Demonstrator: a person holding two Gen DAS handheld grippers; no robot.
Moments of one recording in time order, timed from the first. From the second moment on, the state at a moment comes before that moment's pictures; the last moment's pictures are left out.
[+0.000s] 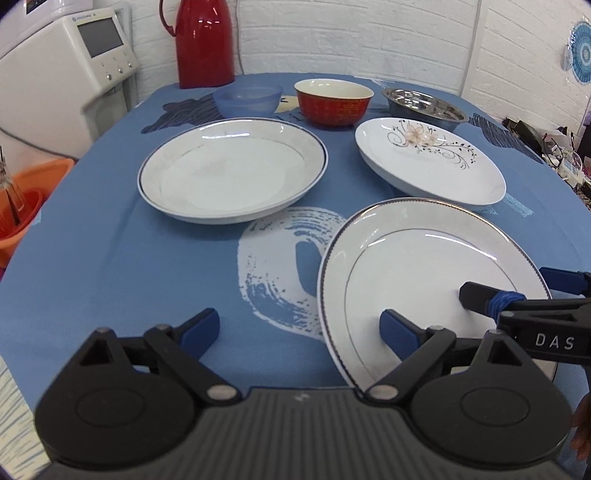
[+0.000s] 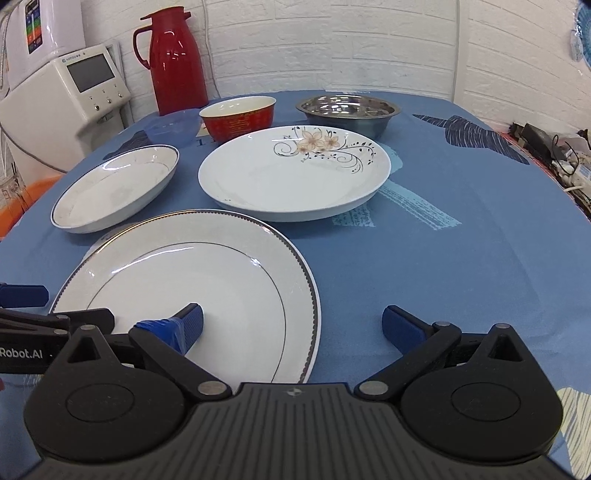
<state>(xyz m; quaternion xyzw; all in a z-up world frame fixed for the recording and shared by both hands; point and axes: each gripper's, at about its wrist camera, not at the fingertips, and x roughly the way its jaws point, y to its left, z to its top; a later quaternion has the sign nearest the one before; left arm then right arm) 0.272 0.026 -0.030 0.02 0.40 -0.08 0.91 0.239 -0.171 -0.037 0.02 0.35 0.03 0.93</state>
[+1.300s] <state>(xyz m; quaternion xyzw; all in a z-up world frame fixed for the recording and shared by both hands) 0.270 0.040 -0.020 -0.02 0.41 -0.15 0.90 0.222 -0.166 -0.028 0.02 0.36 0.11 0.93</state>
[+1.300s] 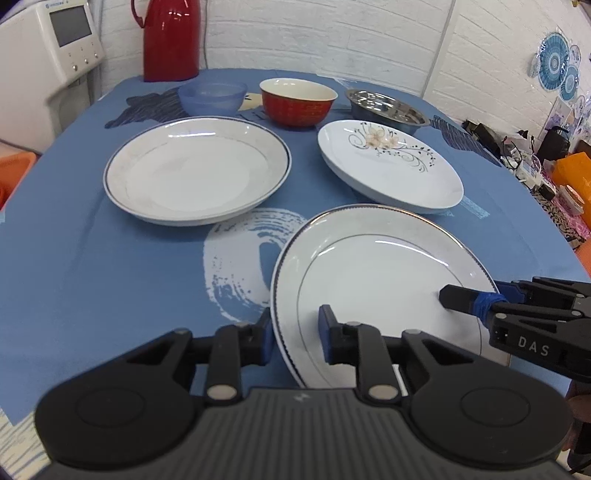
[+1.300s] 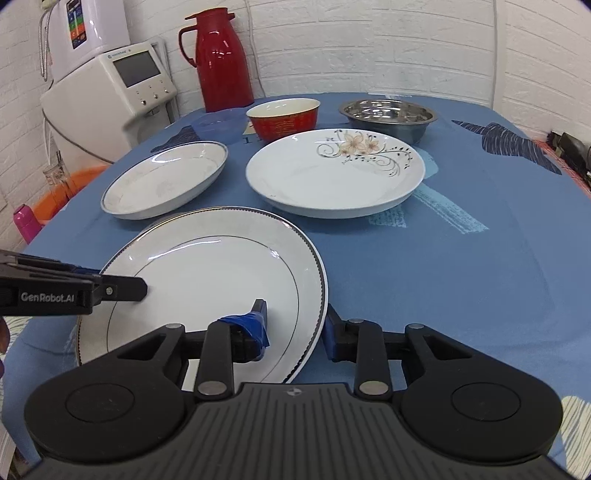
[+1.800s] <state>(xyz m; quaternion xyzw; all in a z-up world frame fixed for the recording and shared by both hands) 0.259 0.063 -0.022 -0.02 0.40 -0.16 0.90 0.249 -0.137 -0.015 -0.01 0.48 0.10 0.87</state>
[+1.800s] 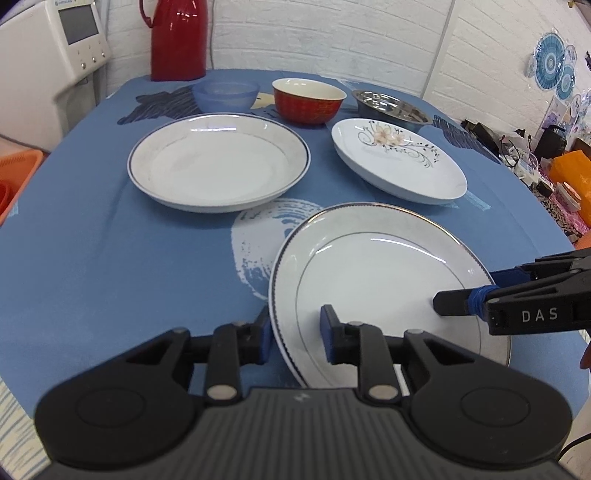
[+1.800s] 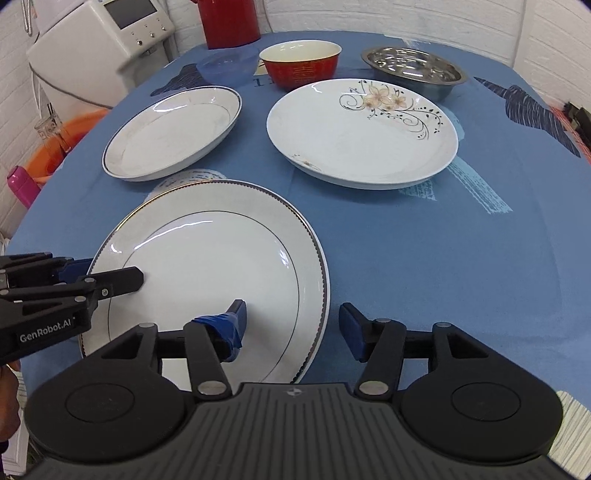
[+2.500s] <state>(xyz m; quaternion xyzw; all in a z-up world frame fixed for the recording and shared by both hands) 0.232 0.156 0.001 -0.01 0.41 -0.08 0.91 0.219 -0.056 -0.021 0.04 0.45 0.21 0.87</state>
